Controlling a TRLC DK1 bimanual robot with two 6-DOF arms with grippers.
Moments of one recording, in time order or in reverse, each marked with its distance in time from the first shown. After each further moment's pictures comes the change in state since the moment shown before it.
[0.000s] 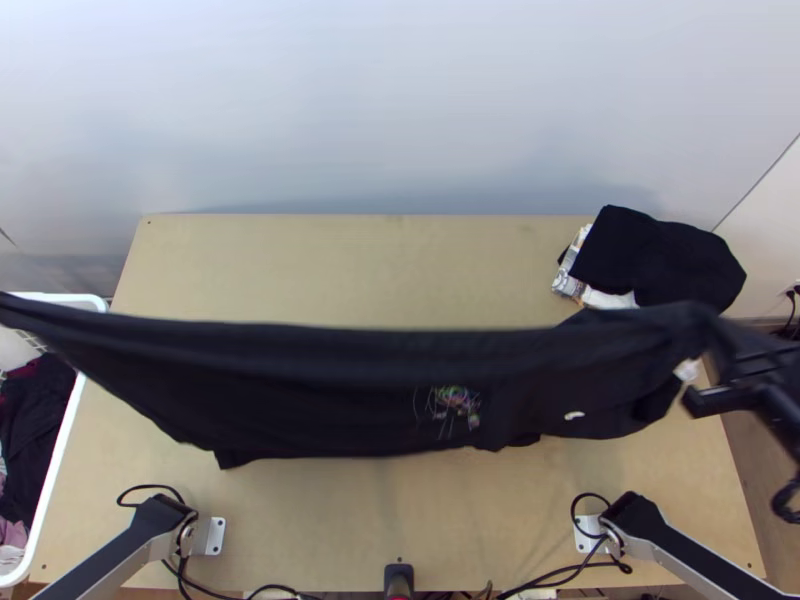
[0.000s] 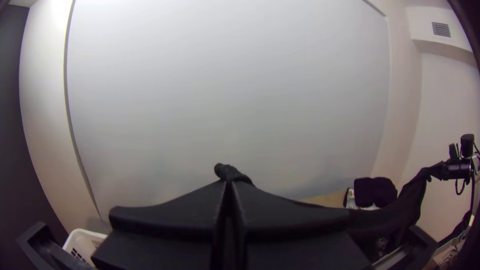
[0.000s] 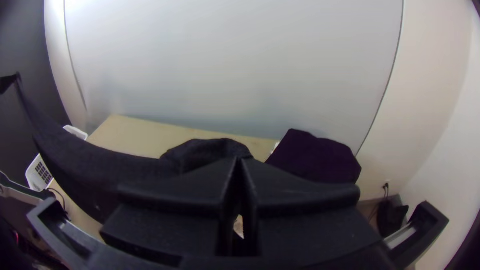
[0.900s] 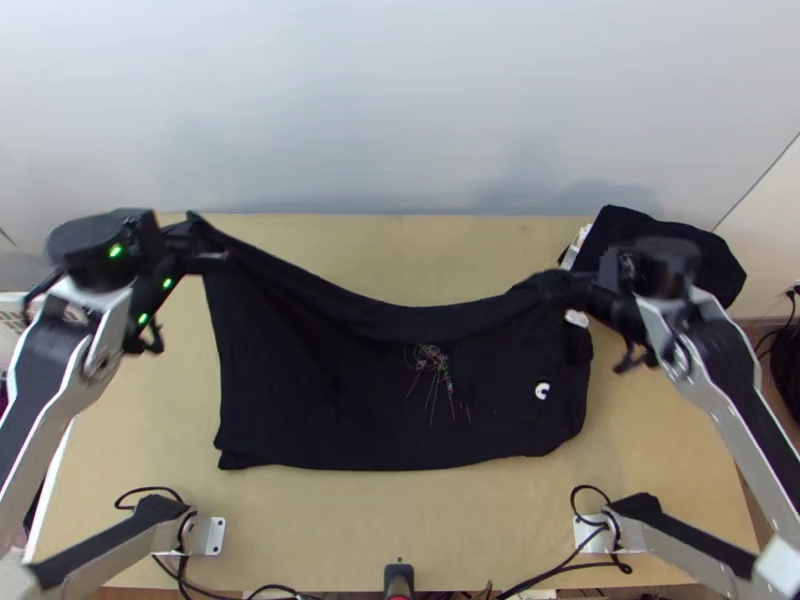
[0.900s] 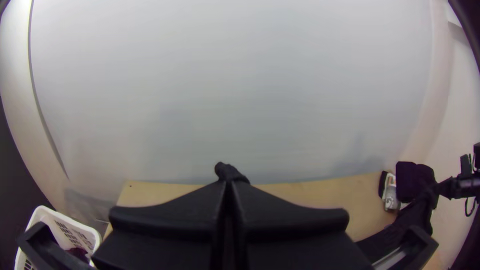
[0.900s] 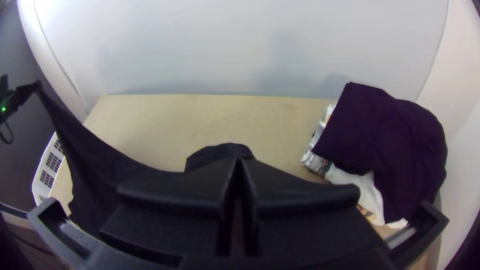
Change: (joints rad) left arm 0.128 0.278 -0.701 0.769 0.092 -0.047; right arm -0.343 0.364 -0.470 0.633 -0.427 -0.009
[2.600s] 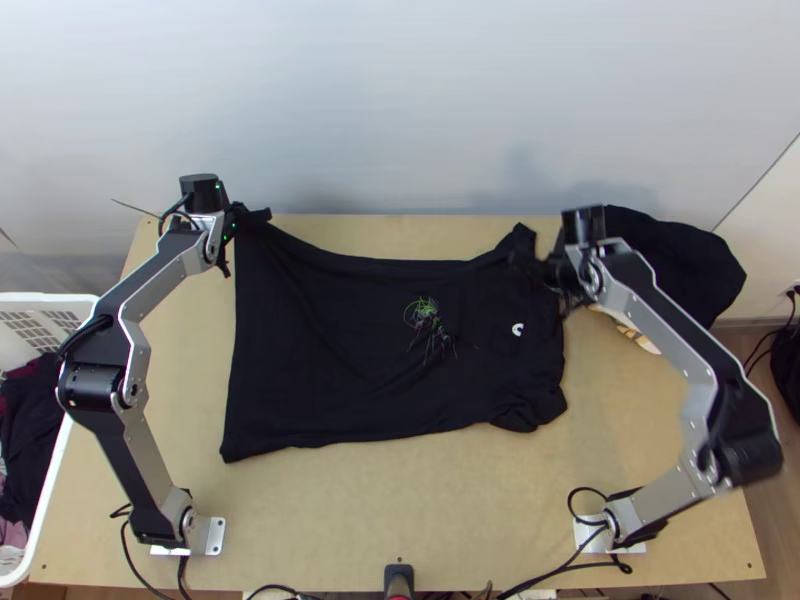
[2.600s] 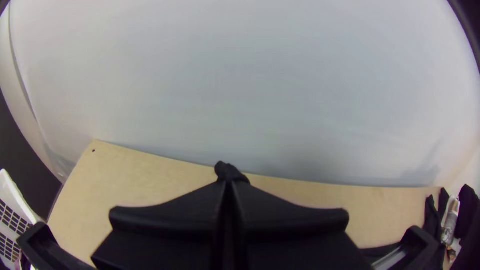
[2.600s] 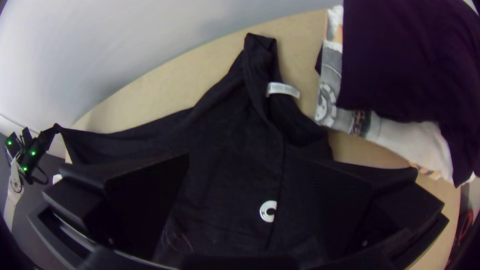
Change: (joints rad) left arm 0.183 0.851 0.259 0.379 0.064 -0.075; right arm -0.051 0.488 0.117 0.072 -0.006 0.337
